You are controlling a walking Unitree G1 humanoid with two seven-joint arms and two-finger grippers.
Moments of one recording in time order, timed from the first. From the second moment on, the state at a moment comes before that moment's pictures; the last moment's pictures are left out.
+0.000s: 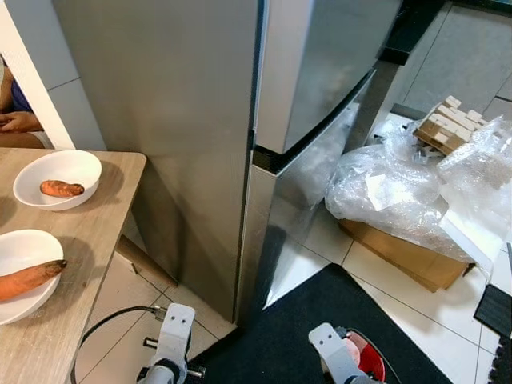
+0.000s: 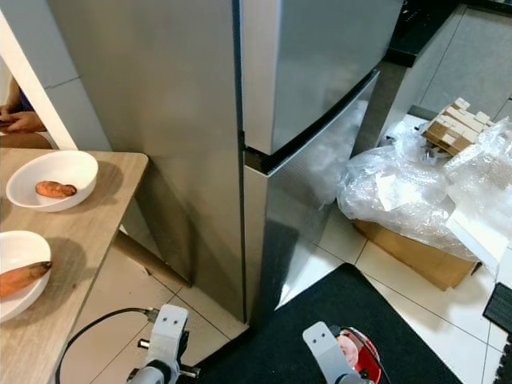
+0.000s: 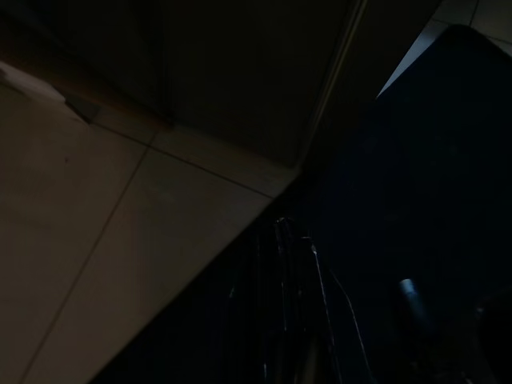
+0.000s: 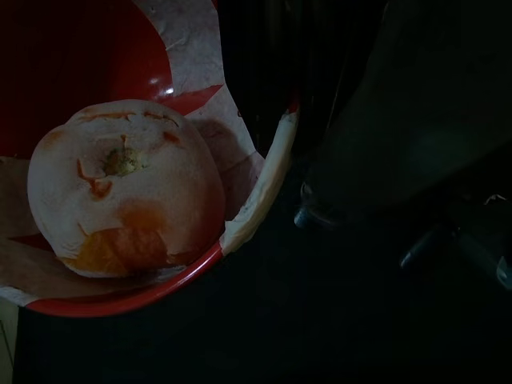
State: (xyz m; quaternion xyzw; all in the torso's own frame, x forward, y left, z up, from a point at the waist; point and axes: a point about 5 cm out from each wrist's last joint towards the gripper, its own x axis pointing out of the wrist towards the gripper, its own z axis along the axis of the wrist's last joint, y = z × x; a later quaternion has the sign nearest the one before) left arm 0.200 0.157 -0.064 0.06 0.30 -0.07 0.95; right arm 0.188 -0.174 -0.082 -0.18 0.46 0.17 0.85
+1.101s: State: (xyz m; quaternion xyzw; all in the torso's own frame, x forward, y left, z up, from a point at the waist) left arm 0.262 0.181 0.015 0.08 0.09 -0.23 0.97; right arm 0.192 -0.183 -0.079 -0.18 0.46 0.16 0.85
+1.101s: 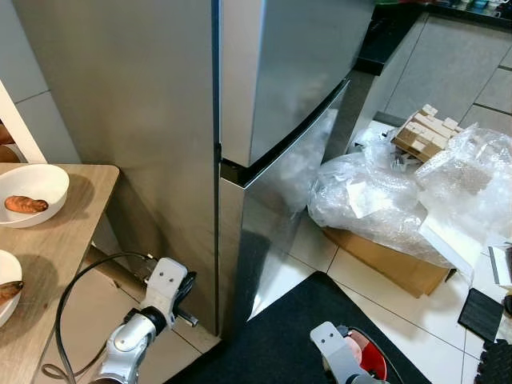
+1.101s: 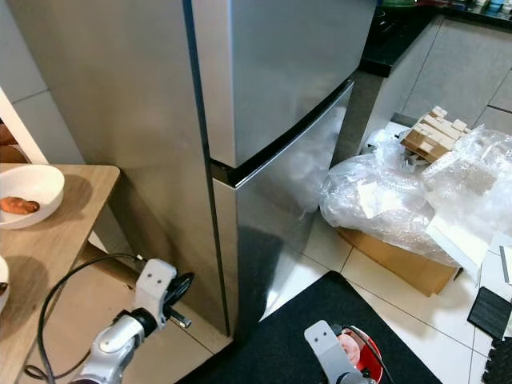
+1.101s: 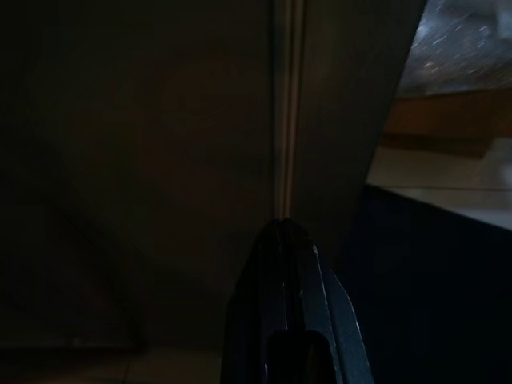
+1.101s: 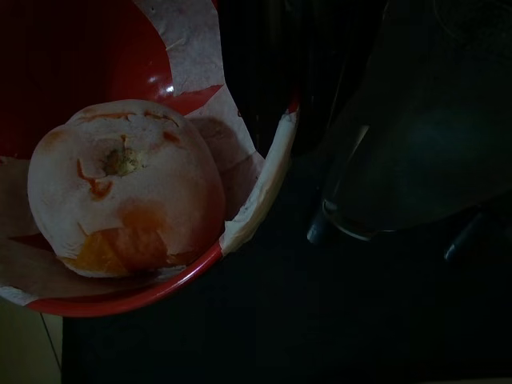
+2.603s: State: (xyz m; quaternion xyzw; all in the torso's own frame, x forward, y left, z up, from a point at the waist) left arm 0.298 0.154 0.037 0.14 0.07 -0.19 0.97; right arm 0.186 -0.199 -0.080 -0.19 0.47 0.15 0.85
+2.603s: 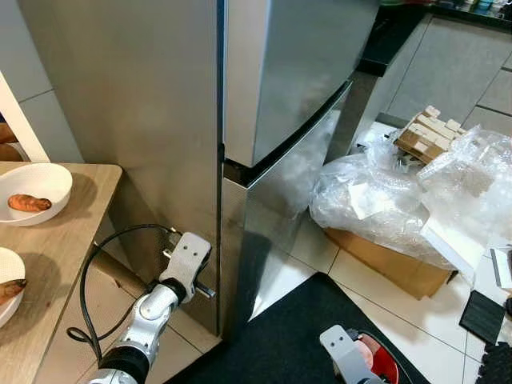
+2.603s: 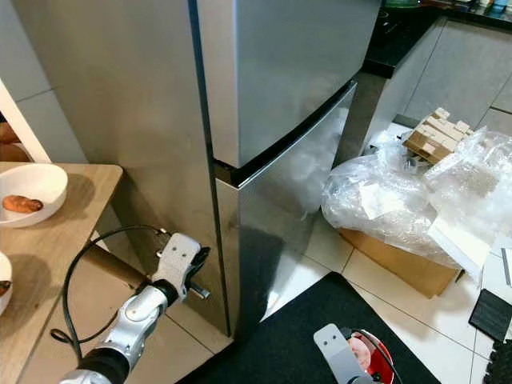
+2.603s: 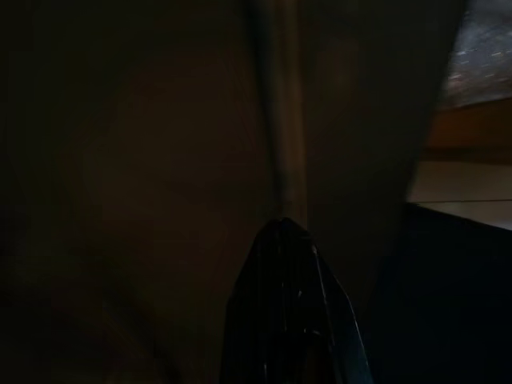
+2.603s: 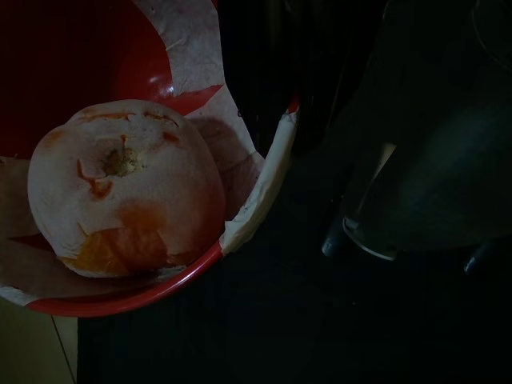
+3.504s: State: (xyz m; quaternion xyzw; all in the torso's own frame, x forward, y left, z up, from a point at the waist) left arm 0.312 0.114 0.046 0.06 0.06 -0.20 0.98; right arm 0.181 -0.205 -0.081 -0.19 0.48 0.14 0.85
